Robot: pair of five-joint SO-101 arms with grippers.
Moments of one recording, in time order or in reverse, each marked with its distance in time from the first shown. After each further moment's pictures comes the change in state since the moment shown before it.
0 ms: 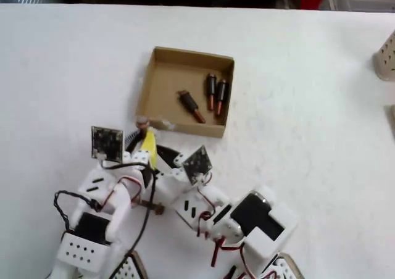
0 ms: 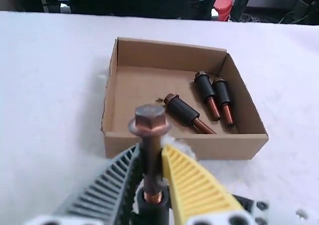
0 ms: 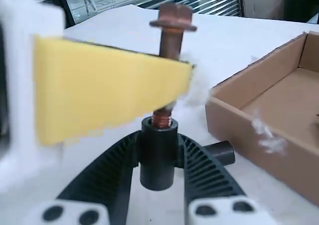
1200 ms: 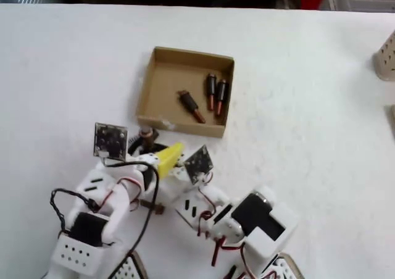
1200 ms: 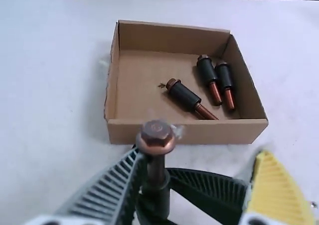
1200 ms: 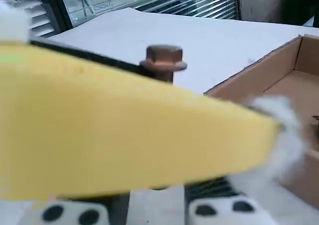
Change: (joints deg) left arm 2.0 0.0 -7.2 10.5 -1.6; right arm 0.4 0.0 0.1 0.1 -0.1
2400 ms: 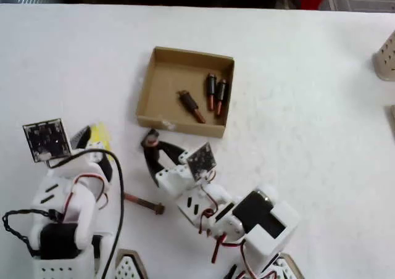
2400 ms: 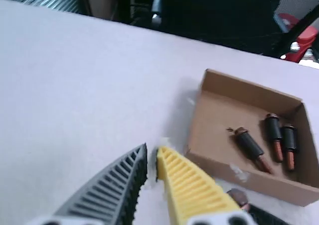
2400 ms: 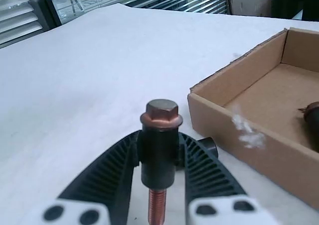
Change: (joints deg) left arm -21.1 -1.0 -15.5 16.6 3.9; right arm 1.7 0.1 0.0 0.0 0.2
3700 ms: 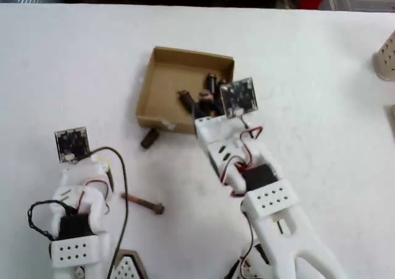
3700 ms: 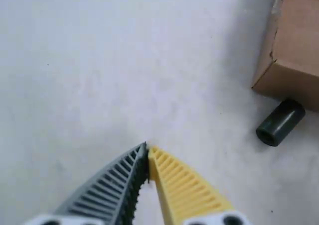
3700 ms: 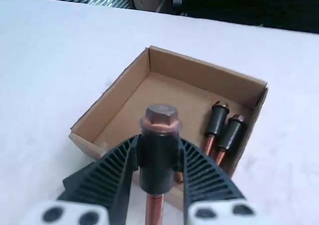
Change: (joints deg) left arm -6.6 0.9 25.7 -12.1 -8.7; right arm 21.7 -55.3 -21.3 91.8 8.2
